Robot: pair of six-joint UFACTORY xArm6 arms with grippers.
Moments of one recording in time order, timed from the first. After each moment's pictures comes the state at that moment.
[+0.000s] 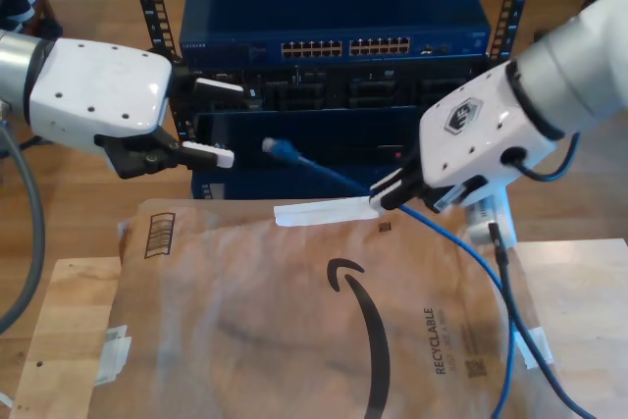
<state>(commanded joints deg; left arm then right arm) 18.5 -10.6 -60.2 -67.3 106.8 -65.5 8.9 -26.0 -49.1 47.5 72.0 93.0</state>
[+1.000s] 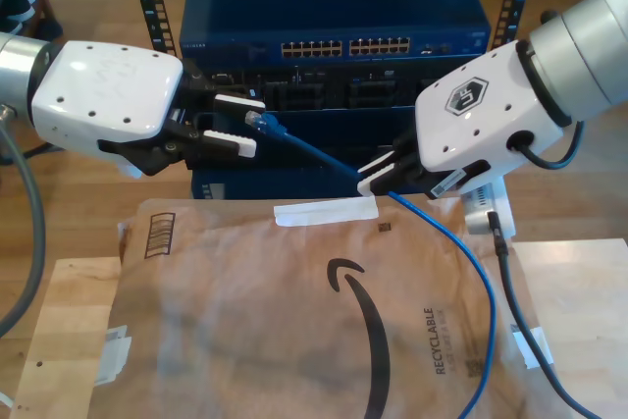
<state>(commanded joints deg) 18.5 -11.3 -59.0 -69.1 109.6 -64.2 8.9 -28.1 -50.1 50.6 73.6 93.0</state>
